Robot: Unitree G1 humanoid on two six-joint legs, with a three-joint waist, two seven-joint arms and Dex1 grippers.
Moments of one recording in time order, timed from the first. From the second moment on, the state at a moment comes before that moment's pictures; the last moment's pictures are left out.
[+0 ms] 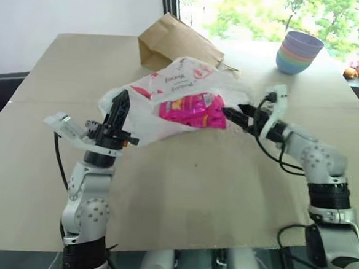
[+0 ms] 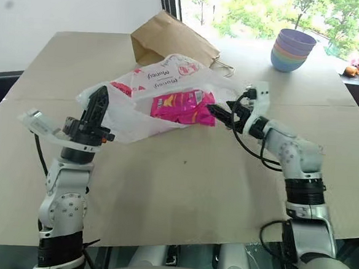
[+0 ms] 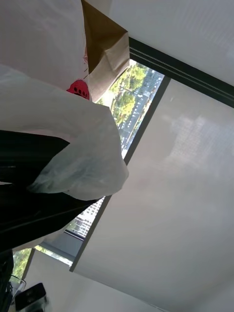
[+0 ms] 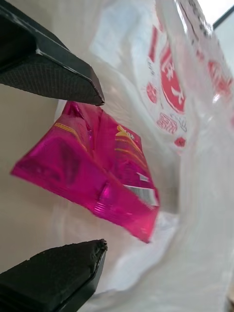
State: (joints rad) left arm -0.09 0.20 0.30 -0.38 -0.85 0.08 -0.46; right arm -0.62 -0.39 -0.04 0.00 0.72 0.79 0.50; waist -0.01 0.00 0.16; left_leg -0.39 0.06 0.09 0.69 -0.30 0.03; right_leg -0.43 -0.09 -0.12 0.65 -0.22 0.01
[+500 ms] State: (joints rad) left arm -0.07 0.20 0.27 -0.47 -0.86 0.12 -0.39; right arm -0.33 -0.86 -0.12 -0.05 0.61 0.59 1.01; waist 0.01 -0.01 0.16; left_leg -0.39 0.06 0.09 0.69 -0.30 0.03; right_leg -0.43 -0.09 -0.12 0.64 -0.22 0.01
